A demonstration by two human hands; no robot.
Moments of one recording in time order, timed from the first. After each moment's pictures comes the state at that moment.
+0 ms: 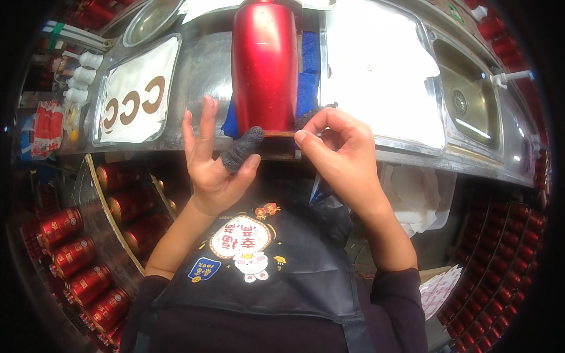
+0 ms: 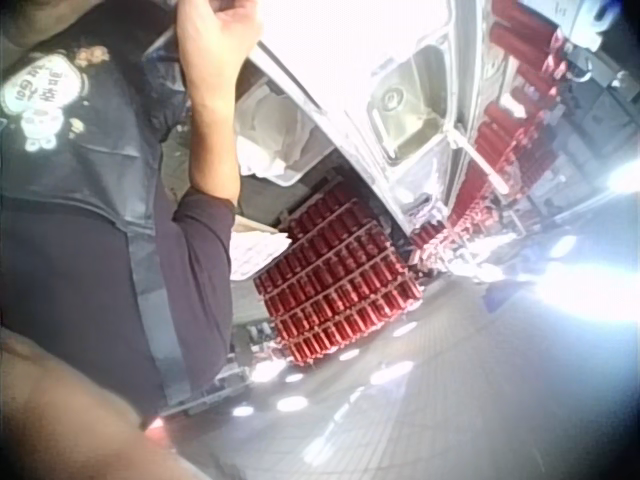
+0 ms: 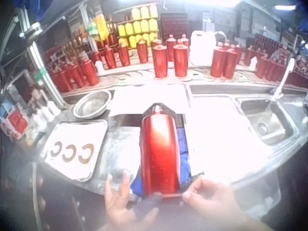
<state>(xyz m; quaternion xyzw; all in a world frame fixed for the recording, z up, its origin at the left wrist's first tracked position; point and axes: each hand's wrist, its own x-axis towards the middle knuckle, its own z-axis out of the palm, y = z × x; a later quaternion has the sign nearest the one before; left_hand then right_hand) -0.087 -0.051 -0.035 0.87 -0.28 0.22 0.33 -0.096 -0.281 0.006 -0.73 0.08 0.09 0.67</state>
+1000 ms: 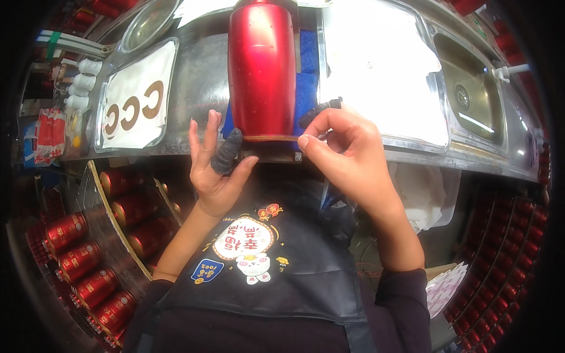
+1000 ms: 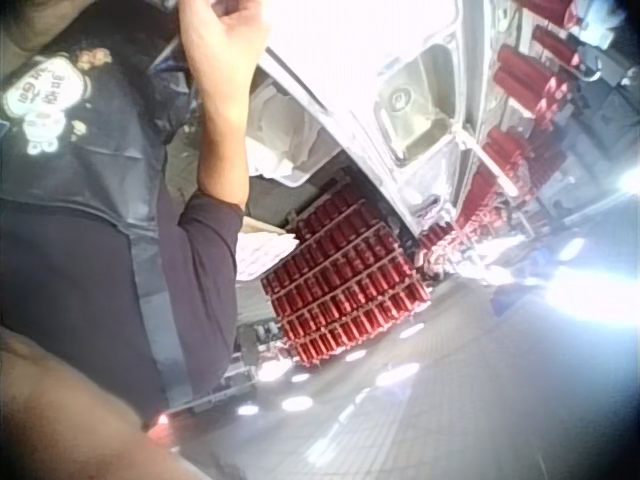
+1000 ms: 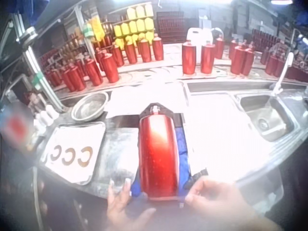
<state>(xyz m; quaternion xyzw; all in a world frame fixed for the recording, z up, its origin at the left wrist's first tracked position) -0.094 -0.042 -0.063 0.87 -0.25 0.20 0.38 -0.094 -0.291 0.016 -0.78 0.04 0.09 0.61</state>
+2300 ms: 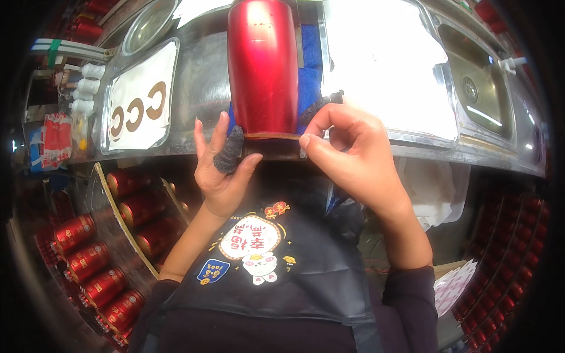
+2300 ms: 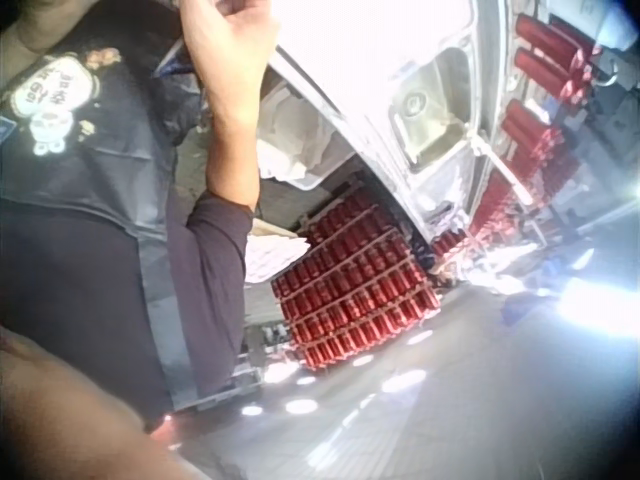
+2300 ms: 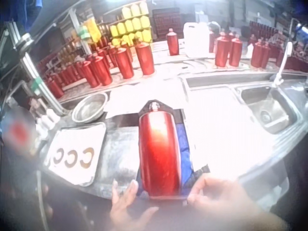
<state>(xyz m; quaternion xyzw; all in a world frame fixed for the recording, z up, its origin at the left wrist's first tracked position) -0.096 -0.045 -0.062 0.86 -0.24 0.19 0.40 -0.094 -0.291 0.016 -0.76 0.04 0.10 0.64</state>
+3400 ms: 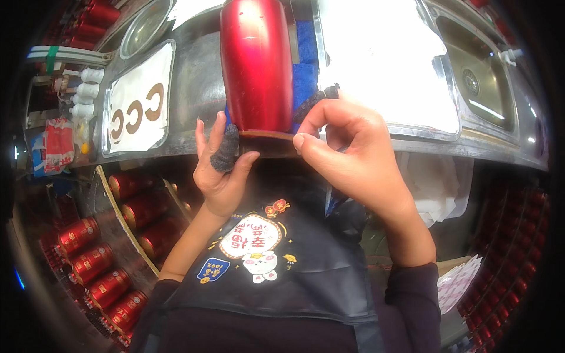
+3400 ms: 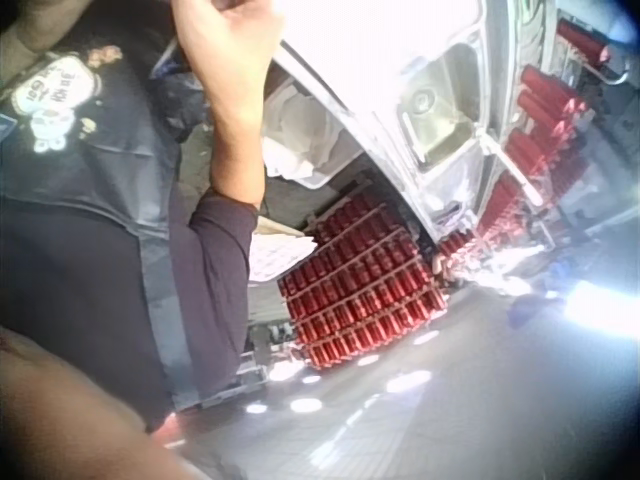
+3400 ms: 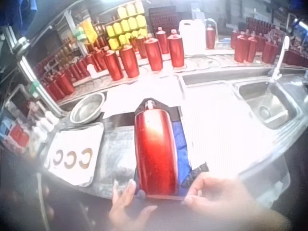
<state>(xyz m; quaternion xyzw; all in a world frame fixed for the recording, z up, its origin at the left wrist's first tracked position) -0.095 -0.045 -0.064 0.86 -0.25 0.20 0.41 -0.095 -0.291 0.022 -0.78 0.02 0.09 0.62</state>
